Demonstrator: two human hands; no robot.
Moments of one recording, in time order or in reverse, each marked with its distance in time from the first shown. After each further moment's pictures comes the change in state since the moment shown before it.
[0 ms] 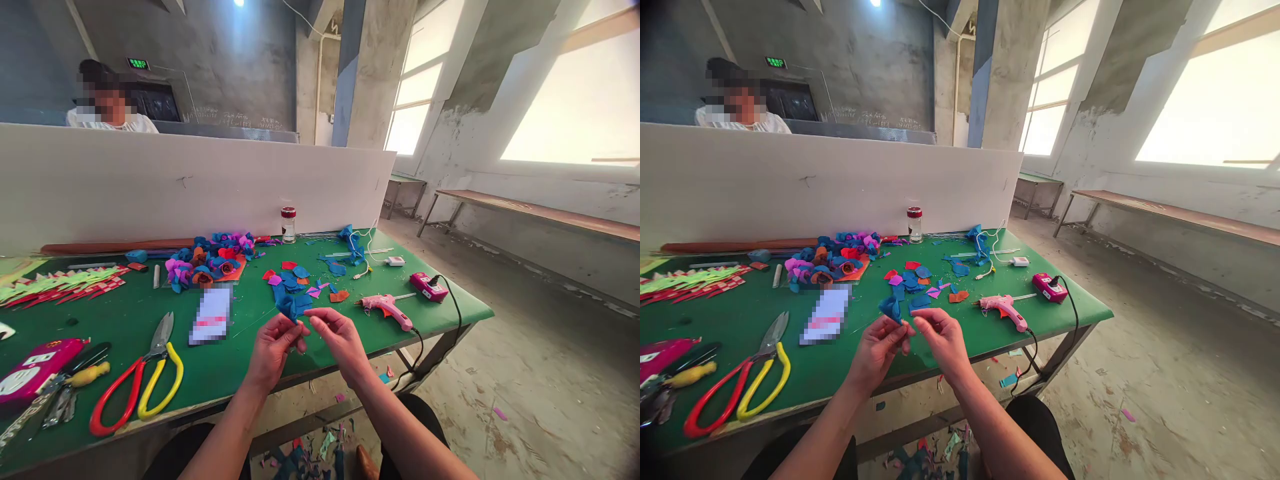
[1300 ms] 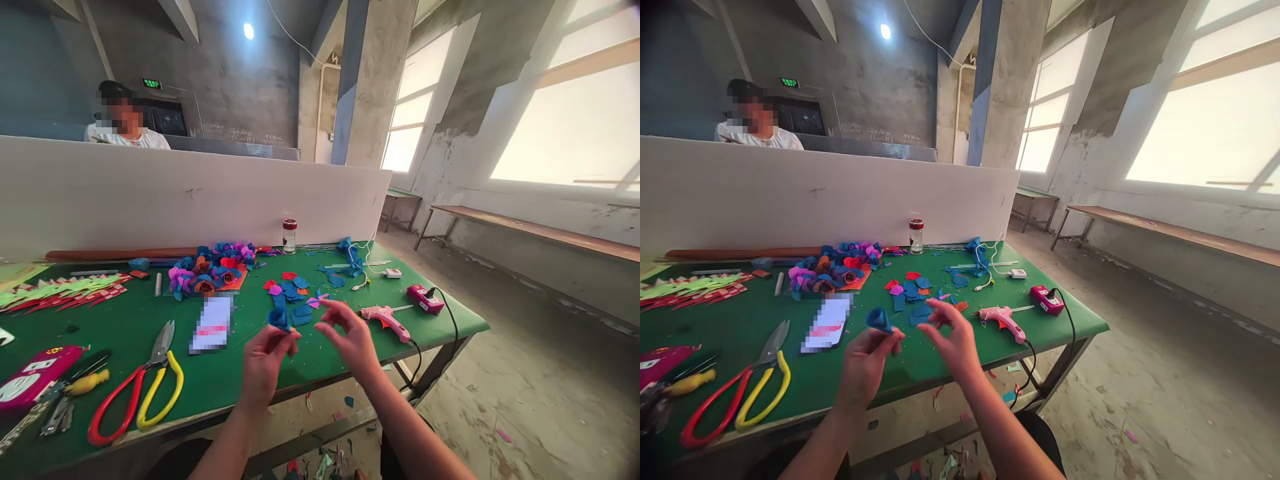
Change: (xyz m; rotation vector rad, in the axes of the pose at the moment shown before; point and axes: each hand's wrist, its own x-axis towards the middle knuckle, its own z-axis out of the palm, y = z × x) left_hand -0.011 0.008 -0.002 0.123 0.156 0.252; right_hand 0.008 -0.023 -0.016 -0.270 0.039 -0.240
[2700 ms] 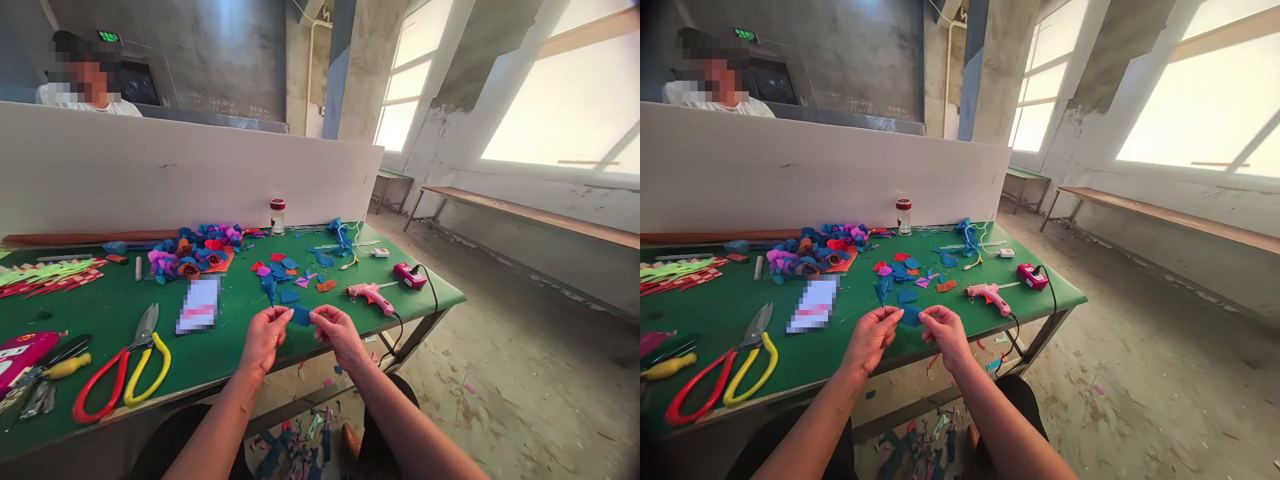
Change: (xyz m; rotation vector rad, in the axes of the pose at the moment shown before) left_hand 0.012 -0.016 0.017 0.043 0.012 -0.425; right_hand -0.028 0.036 0.001 0.418 0.008 0.532
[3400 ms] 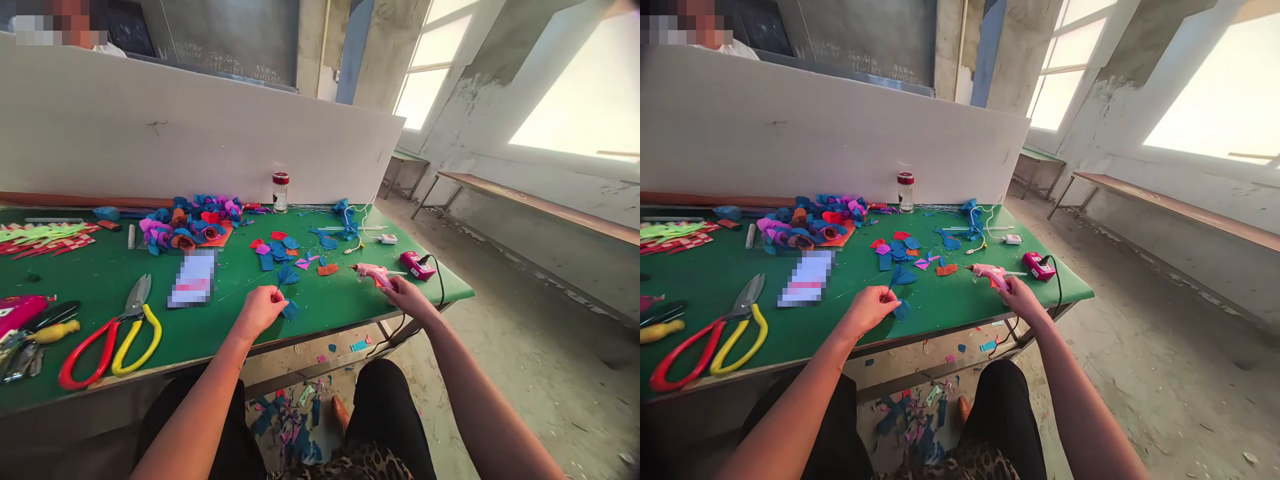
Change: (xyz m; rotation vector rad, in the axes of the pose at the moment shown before) left_hand 0.034 -0.008 -0.015 1.064 -0.034 0.078; right_hand 0.045 -0.043 -0.182 -1.034 0.123 -0.034
